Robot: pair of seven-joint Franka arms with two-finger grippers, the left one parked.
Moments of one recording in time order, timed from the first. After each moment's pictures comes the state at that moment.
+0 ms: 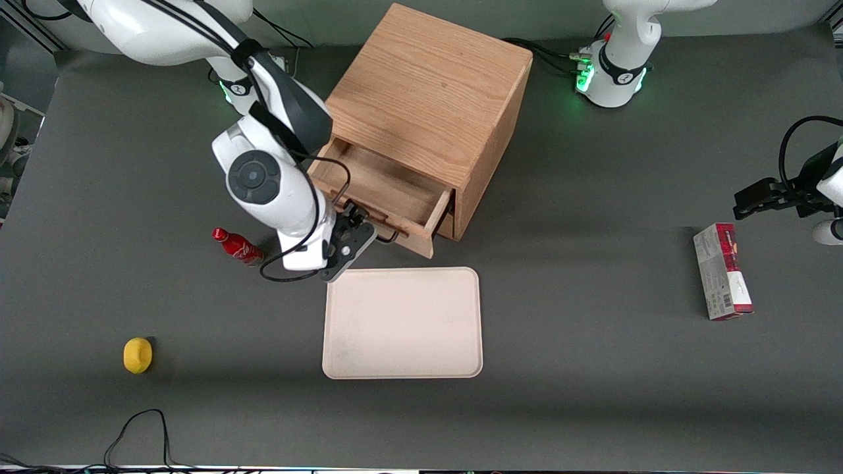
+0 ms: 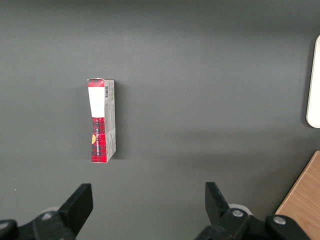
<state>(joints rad) 0.04 0.49 0.54 -1.57 -0.13 1.99 -0.20</state>
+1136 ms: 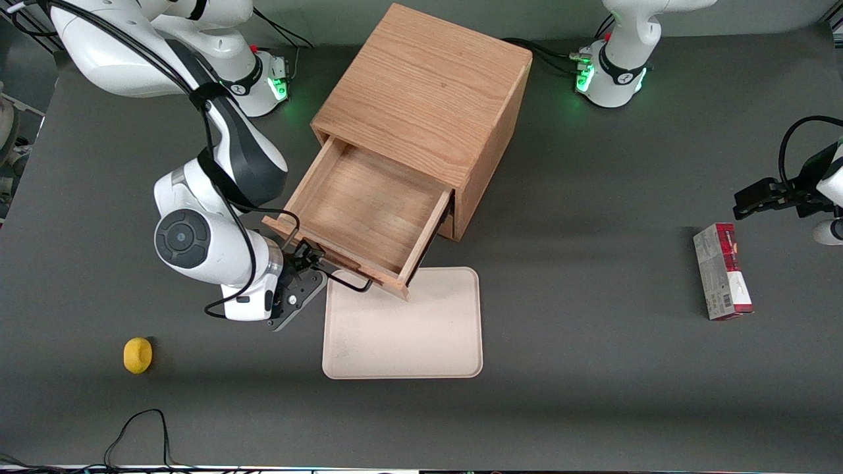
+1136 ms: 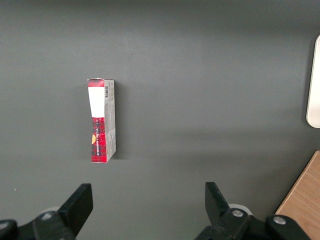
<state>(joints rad) 0.04 0.58 0.44 -1.35 -0.12 1.82 -0.30</state>
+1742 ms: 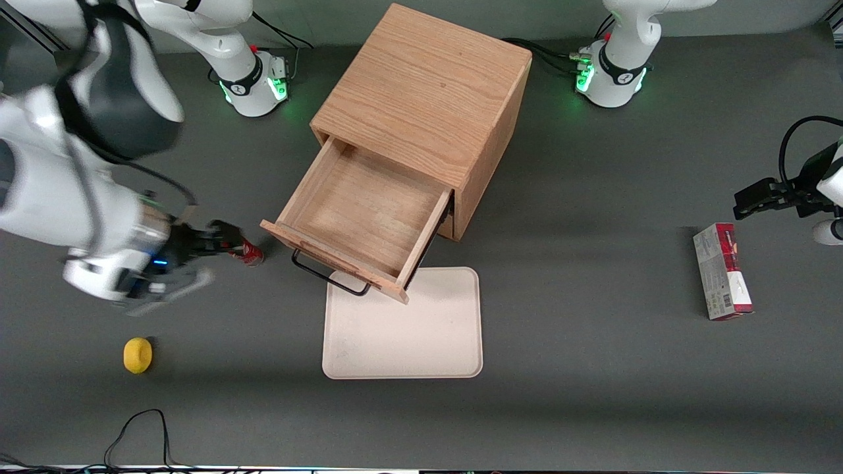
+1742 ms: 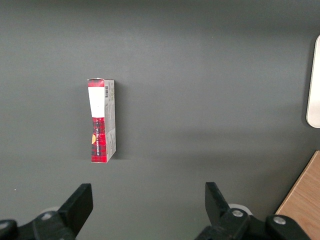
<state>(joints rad) 0.03 0.33 0.17 -1.30 0.02 1.59 -0.02</state>
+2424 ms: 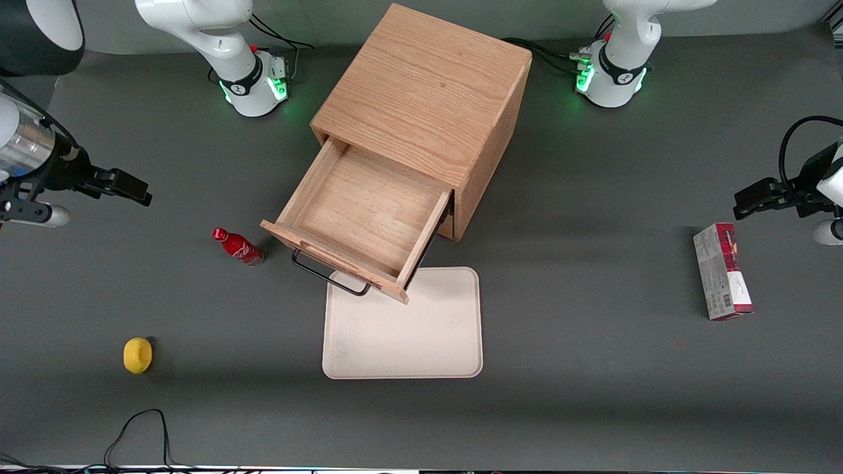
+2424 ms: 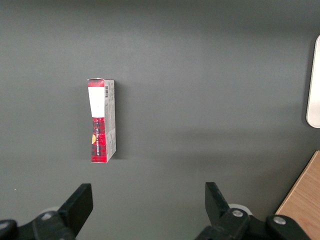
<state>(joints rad) 0.03 -0.06 0.00 -1.73 -0.01 1.62 0.24</state>
